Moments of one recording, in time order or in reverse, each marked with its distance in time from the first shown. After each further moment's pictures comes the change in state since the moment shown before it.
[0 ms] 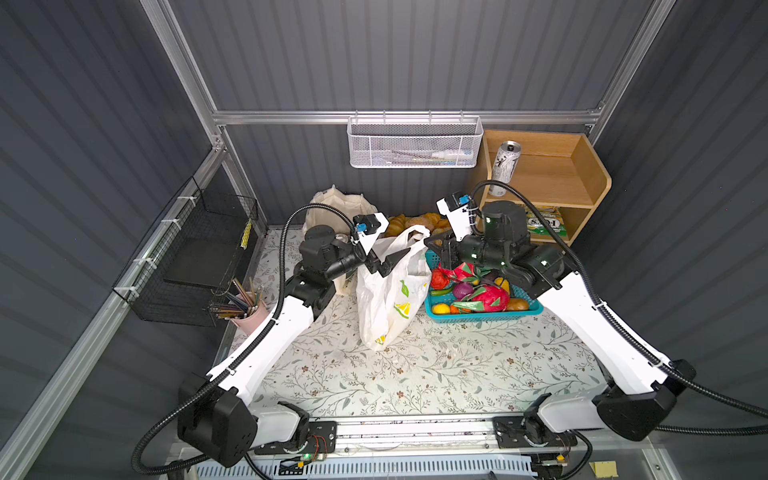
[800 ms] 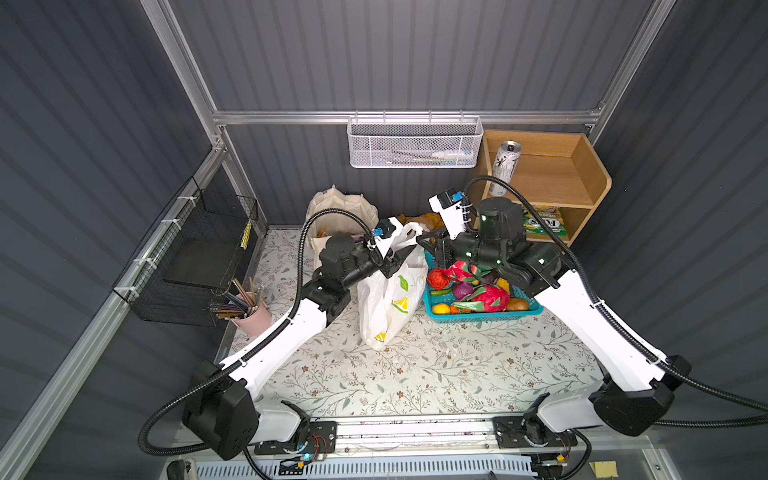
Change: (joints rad) left arm -0.112 0.034 -0.066 0.074 -0.246 -0.064; right arm 0.039 0.024 0.069 0.009 0.004 -0.005
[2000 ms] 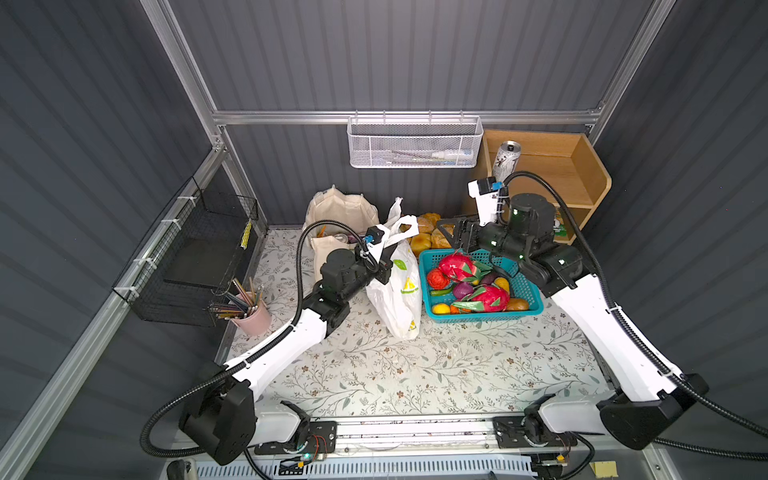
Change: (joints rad) left arm 0.019 -0.039 -0.139 0.074 -0.119 -0.124; right arm -0.206 -0.076 -0.119 0.134 -0.015 0.122
